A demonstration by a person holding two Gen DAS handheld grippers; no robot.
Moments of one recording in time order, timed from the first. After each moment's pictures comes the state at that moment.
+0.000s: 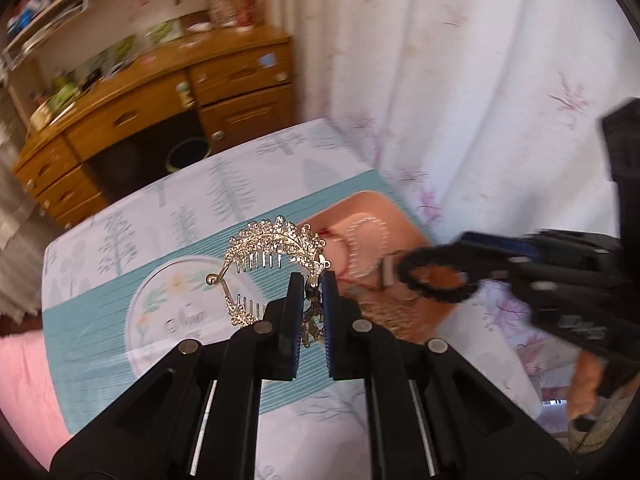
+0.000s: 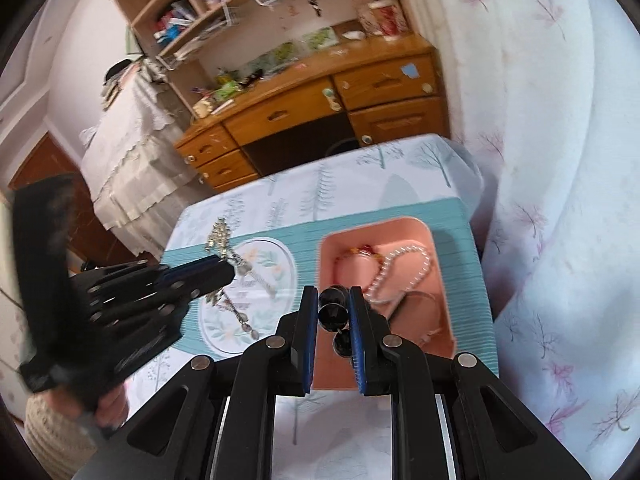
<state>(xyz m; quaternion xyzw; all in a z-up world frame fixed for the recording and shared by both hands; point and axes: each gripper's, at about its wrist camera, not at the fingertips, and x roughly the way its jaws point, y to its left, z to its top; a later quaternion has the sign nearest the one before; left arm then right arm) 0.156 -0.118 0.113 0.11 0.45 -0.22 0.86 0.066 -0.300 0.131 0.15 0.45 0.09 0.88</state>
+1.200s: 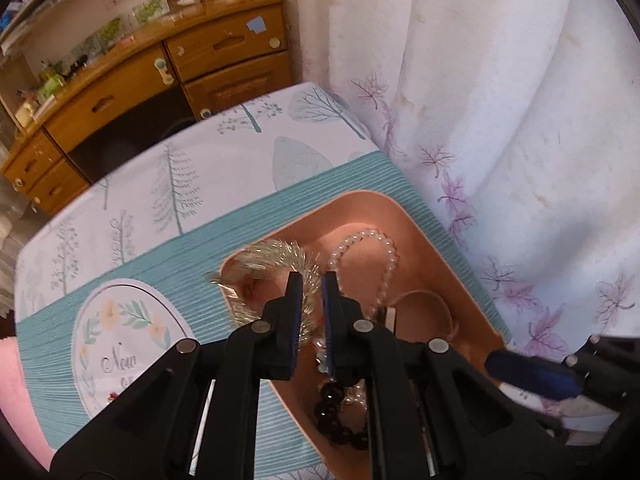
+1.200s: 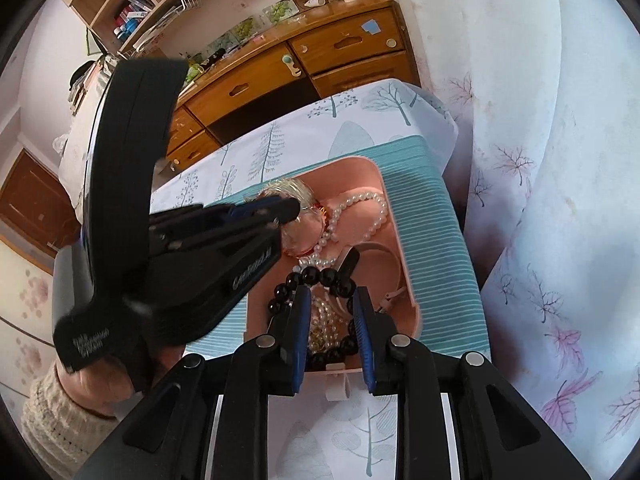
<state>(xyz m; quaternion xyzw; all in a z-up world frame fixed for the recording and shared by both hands) 0.232 -0.197 0.011 0.12 0.50 -0.19 0.84 0.082 -0.332 0.041 0.17 0.50 0.06 0.85</state>
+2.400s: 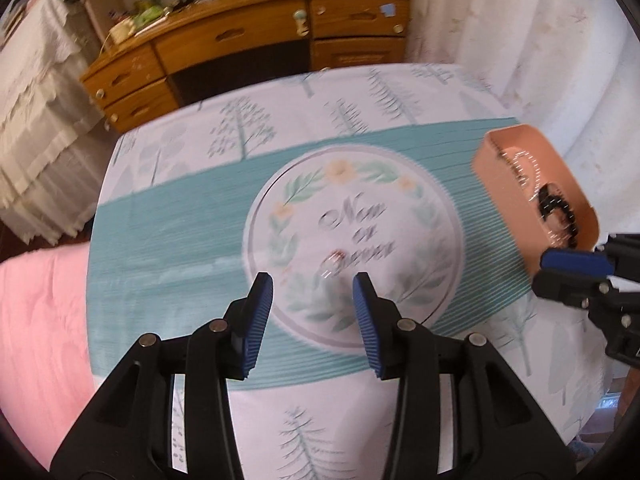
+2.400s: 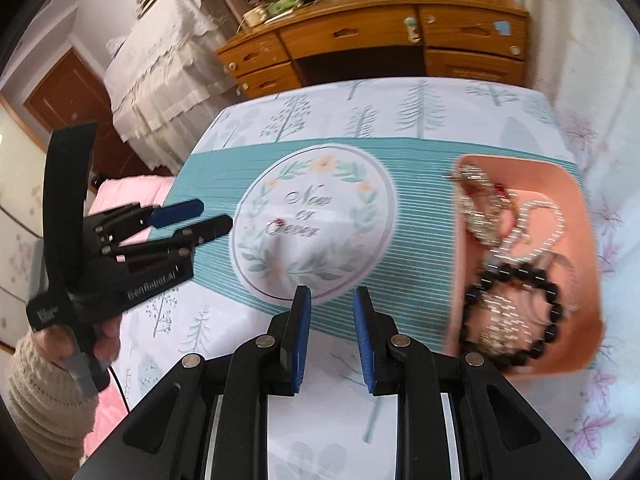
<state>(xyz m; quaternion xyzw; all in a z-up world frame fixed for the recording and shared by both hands) 0.156 0.075 0.026 0.08 0.51 -0.07 0.85 0.094 -0.140 0.048 0.05 0.54 0.19 0.82</state>
